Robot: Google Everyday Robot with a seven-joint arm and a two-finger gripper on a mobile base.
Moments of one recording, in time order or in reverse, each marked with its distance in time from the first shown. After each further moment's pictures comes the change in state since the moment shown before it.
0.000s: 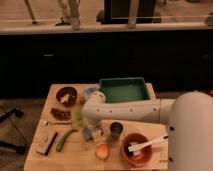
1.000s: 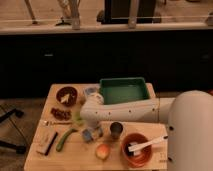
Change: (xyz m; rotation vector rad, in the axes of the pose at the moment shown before) arm -0.006 0.004 -0.009 0.024 0.087 -0.079
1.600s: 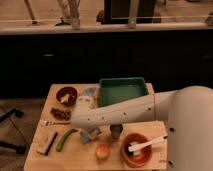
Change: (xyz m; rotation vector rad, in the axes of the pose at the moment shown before) arm -0.018 0.002 -0.027 0.048 0.076 -0.089
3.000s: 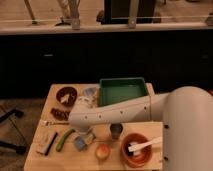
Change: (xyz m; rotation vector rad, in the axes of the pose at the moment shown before) arm -0.037 0.008 0.014 -0.077 -0.134 -0.136
